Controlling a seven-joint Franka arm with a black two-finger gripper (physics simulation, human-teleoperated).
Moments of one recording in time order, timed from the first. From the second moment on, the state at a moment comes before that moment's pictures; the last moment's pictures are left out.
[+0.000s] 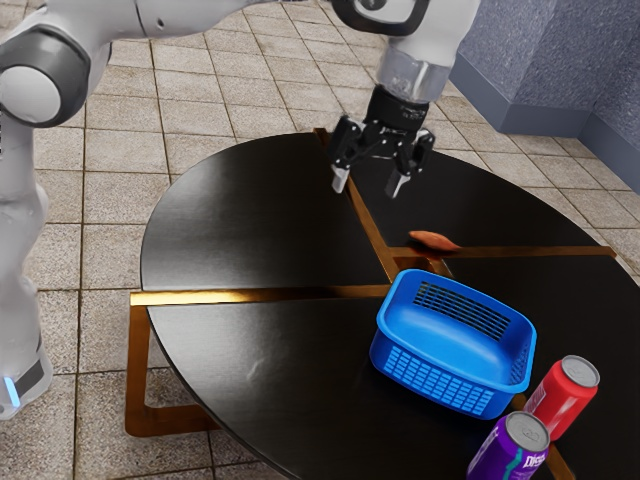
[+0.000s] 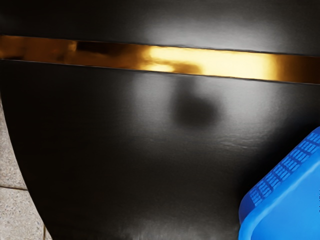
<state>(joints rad) -0.28 0.07 0.05 -1.28 -0.12 1.25 -1.96</state>
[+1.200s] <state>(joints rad) 0.21 0.75 -0.10 -0.94 -0.13 1.87 -2.22</state>
